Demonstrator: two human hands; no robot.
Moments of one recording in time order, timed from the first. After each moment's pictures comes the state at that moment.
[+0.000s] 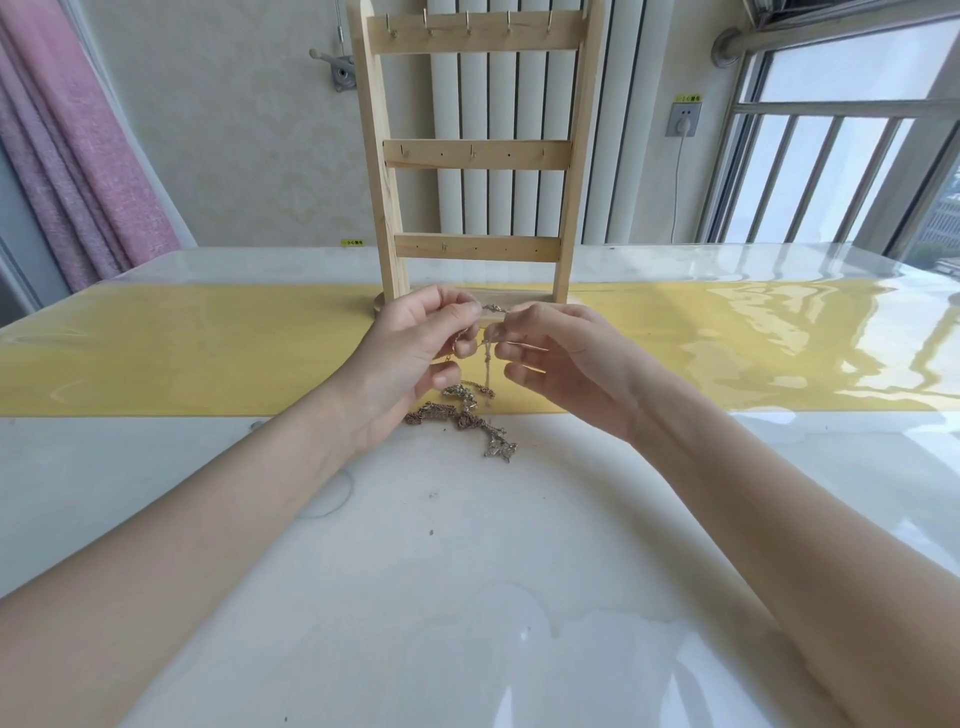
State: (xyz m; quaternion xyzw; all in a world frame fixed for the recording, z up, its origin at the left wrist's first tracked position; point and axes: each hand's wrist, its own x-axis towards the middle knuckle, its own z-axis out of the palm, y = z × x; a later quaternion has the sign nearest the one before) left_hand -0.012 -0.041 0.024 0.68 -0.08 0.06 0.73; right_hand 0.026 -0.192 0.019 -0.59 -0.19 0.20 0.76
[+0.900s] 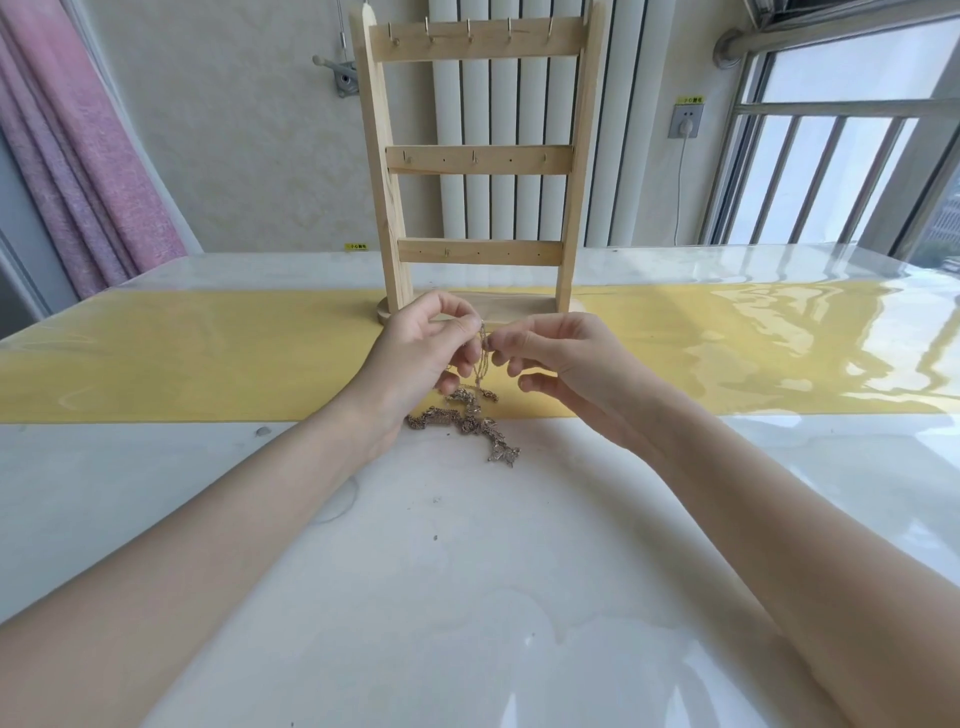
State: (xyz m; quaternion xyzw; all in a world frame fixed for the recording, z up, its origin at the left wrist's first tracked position) left_hand -0.010 -0.041 0.019 0.75 -0.06 0.11 0.65; right_hand 0.029 -0.191 0.011 -0.69 -0.21 0.12 0.68
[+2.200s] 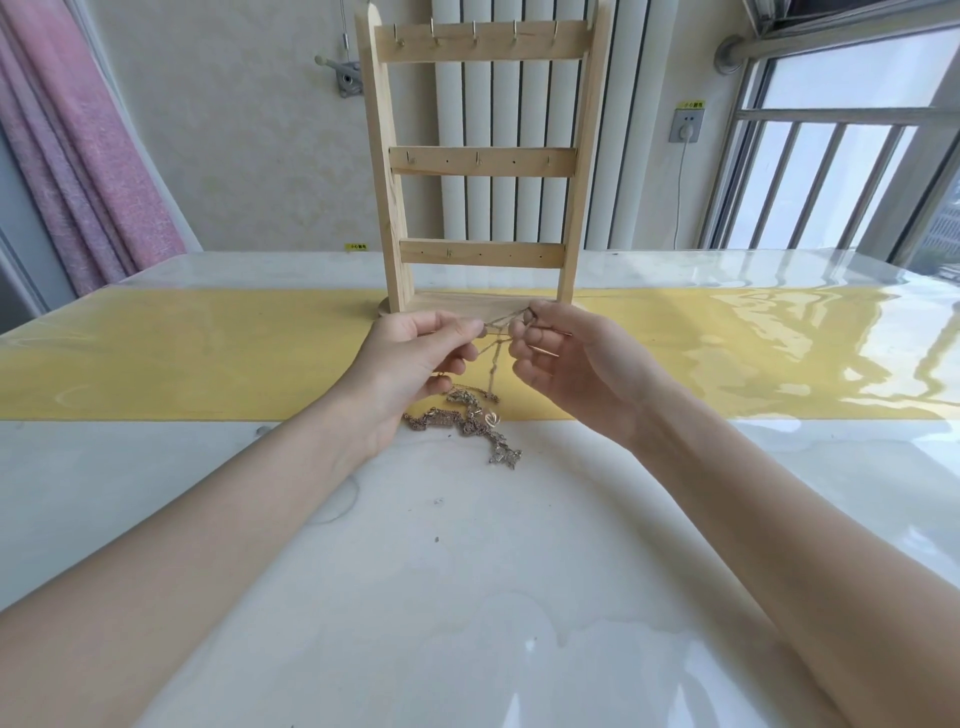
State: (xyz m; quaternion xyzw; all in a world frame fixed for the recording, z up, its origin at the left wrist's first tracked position) left_hand -0.003 -0.034 0.016 0.73 0.01 0.08 0.68; right_hand 0.029 -0.192 0.019 -0.52 -0.12 0.19 0.82
